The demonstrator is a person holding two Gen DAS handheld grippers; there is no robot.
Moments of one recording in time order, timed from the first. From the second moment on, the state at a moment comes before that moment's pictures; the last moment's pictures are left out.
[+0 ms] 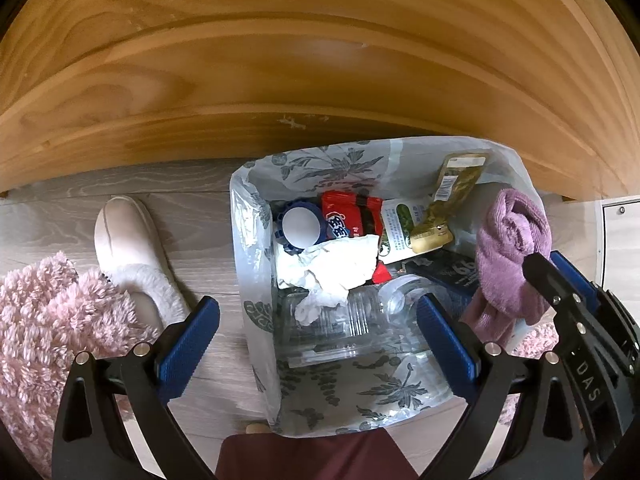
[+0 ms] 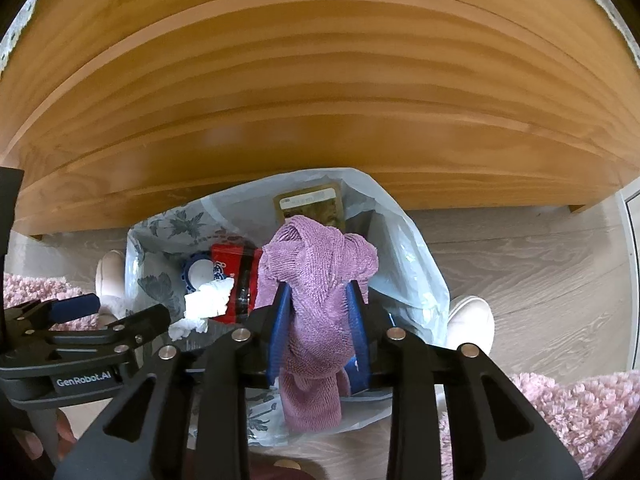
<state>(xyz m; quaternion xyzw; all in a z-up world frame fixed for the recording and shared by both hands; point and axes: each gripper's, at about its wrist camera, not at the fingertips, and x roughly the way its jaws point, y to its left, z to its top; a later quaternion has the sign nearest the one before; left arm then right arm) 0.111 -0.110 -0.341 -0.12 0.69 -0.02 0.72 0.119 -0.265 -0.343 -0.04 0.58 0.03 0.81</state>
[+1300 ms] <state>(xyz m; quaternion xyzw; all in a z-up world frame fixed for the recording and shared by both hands) 0.111 -0.097 -0.334 -0.10 0.67 0.03 0.74 0.118 -0.281 -0.341 -0.05 0.57 -0.02 0.82</state>
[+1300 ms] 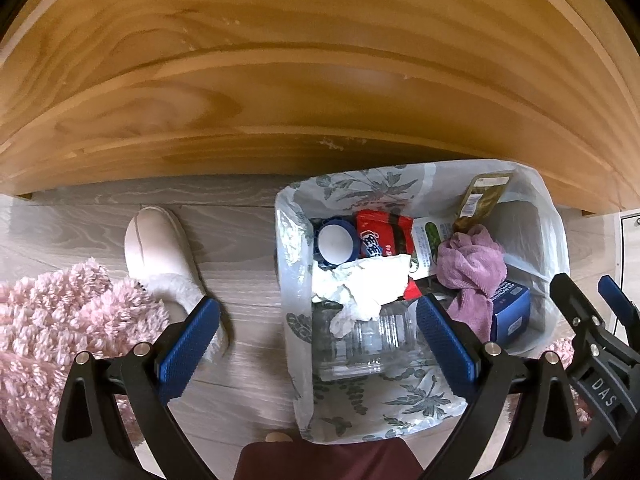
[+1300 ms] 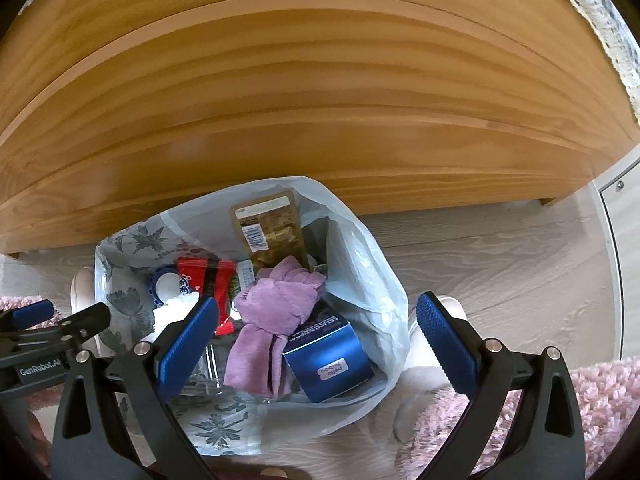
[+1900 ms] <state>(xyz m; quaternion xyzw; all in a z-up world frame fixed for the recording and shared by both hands) 0.102 -0.082 -0.314 -0.10 0.64 0.04 0.76 0.106 -0.290 -0.320 -0.06 0.55 -0.03 0.84</state>
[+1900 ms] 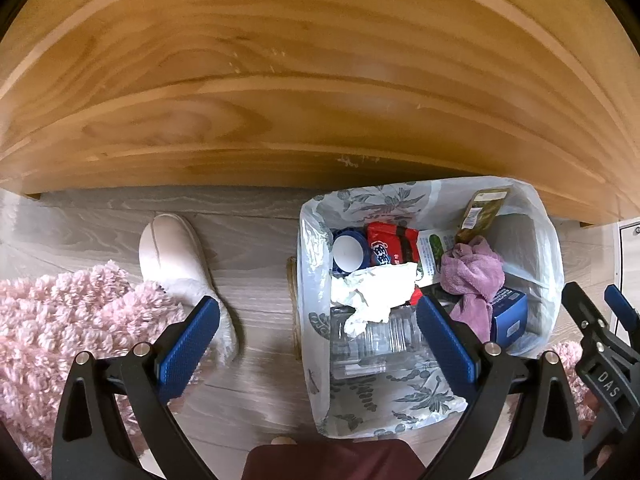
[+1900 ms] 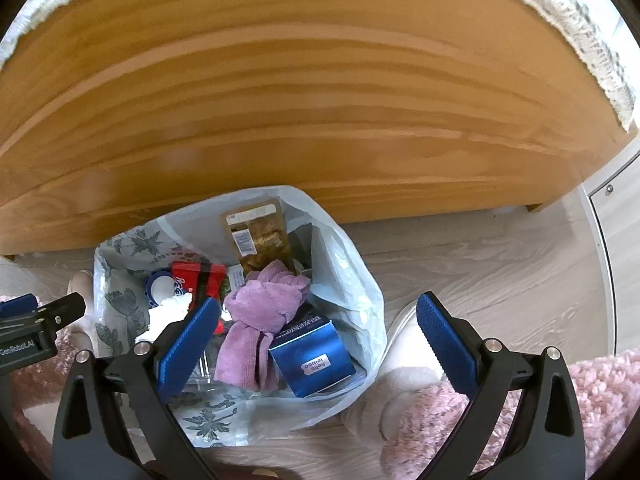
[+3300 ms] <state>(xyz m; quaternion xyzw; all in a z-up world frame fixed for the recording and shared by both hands) 0.090 -0.043 -0.080 -0.06 0.30 0.01 0.95 0.071 -0.348 -0.117 -0.05 0.21 -0.01 0.98</state>
